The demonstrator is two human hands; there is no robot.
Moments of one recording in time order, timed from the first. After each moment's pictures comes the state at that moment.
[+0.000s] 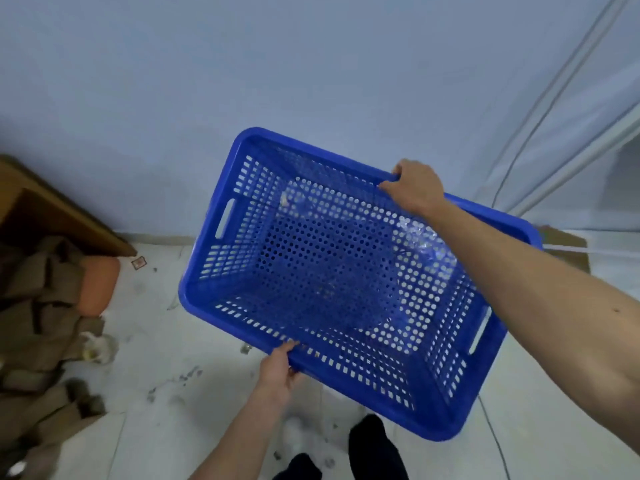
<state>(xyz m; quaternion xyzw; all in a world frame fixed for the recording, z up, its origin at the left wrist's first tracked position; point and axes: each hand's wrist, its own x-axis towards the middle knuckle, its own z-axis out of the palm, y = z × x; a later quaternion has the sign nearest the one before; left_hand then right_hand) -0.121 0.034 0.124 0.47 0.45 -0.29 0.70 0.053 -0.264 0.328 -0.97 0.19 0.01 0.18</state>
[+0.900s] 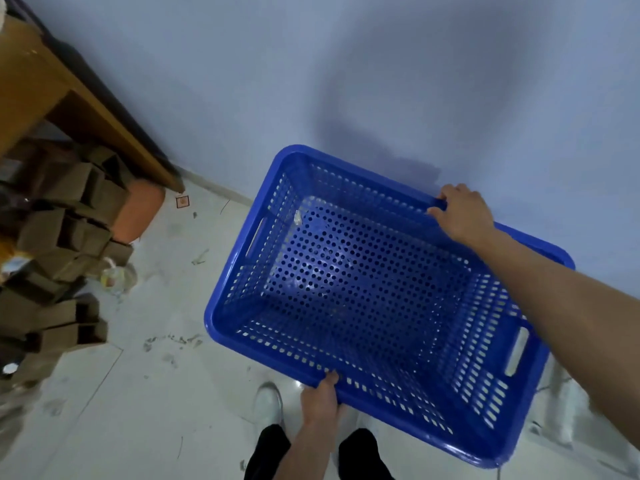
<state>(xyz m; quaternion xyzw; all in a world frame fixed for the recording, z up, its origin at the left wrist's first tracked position) -0.008 -0.063 0.004 0.37 0.62 -0.19 0.66 0.306 -0.279 0.096 -0.99 -0.02 0.12 0.08</state>
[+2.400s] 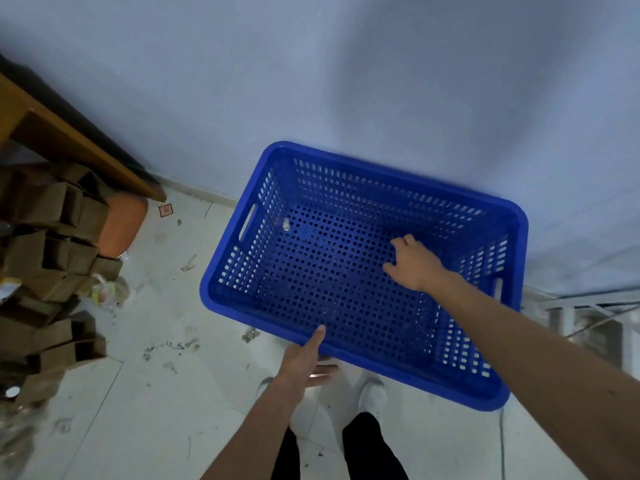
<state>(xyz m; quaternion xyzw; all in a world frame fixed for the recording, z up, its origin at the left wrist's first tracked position) 0.033 -0.049 0.012 0.54 0.47 -0.36 0.60 0.205 -0.283 0.037 -0.94 -0.02 0.34 0.09</state>
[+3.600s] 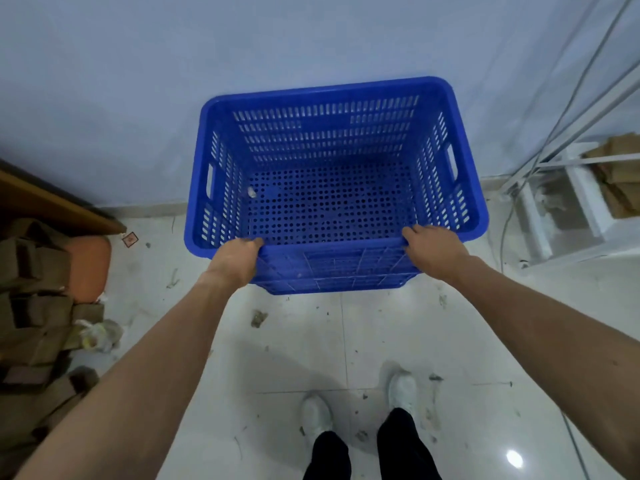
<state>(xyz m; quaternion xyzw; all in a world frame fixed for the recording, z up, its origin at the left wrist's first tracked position) 0.072 0.071 0.025 0.94 -0.23 -0.24 -0.10 -0.047 -0.292 0.011 -0.98 -0.01 0.18 -0.03</state>
